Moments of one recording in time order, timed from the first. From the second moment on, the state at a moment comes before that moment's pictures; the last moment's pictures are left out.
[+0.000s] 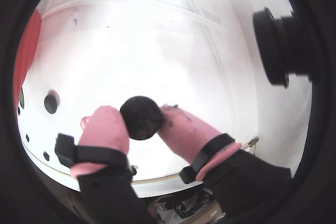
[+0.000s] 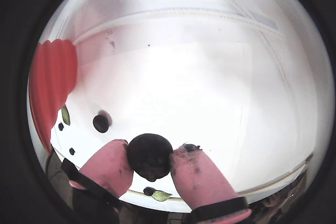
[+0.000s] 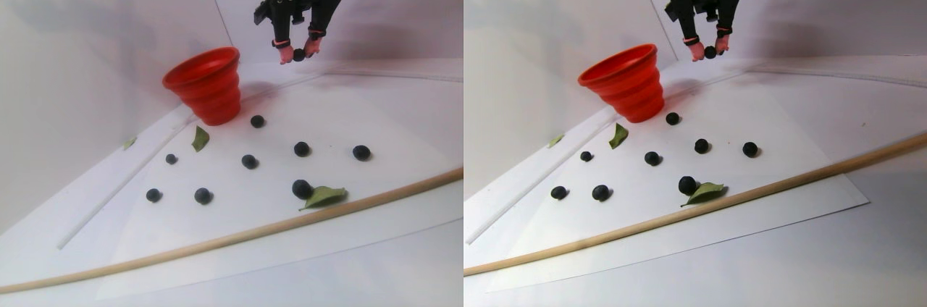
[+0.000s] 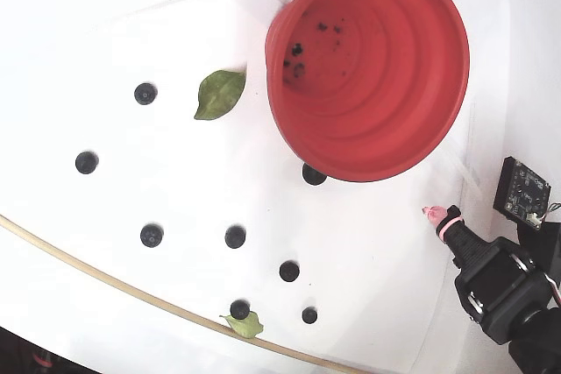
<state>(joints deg) 19.6 108.3 116.2 16.4 -106.2</state>
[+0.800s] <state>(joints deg) 11.3 118.2 116.3 24.9 -103.2</state>
